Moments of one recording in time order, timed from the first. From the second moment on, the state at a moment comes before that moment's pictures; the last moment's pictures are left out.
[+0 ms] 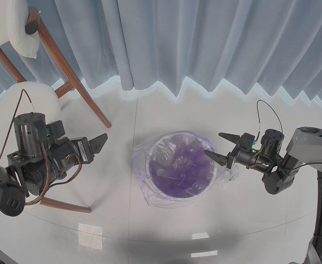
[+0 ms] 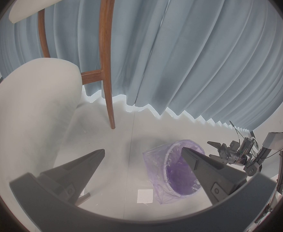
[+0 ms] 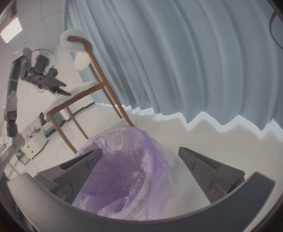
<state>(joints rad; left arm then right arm) -0.40 1.59 -0.60 -0.74 0.18 -0.29 0.21 2.36 -0.91 -1.39 0.67 -0.12</state>
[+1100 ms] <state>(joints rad) -0.40 1.58 -0.56 -0.74 0.18 -0.27 0.22 2.51 -1.18 -1.33 0.71 -0.21</state>
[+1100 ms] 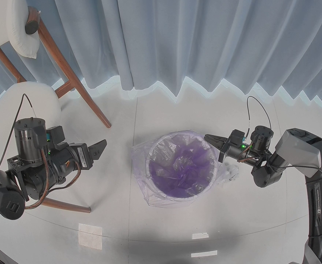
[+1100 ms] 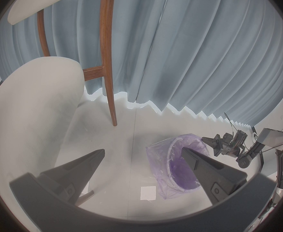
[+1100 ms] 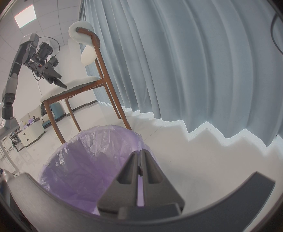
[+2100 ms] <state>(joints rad) -0.40 1.58 -0.55 -0.74 0.18 -0.27 0.21 2.52 -1.35 -0.91 0.47 0.78</state>
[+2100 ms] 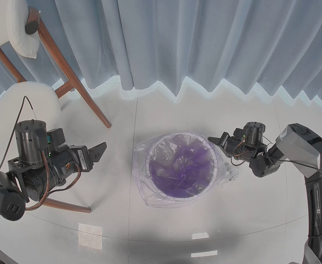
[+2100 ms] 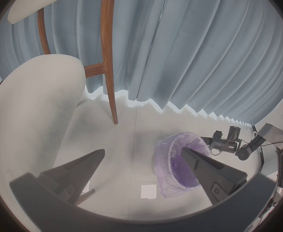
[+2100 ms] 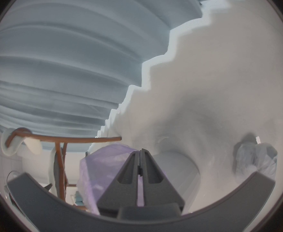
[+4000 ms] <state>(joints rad) -0.44 1.93 -0.77 -0.82 0.09 -0.27 0.06 2.25 -0.87 -1.25 0.17 0.73</state>
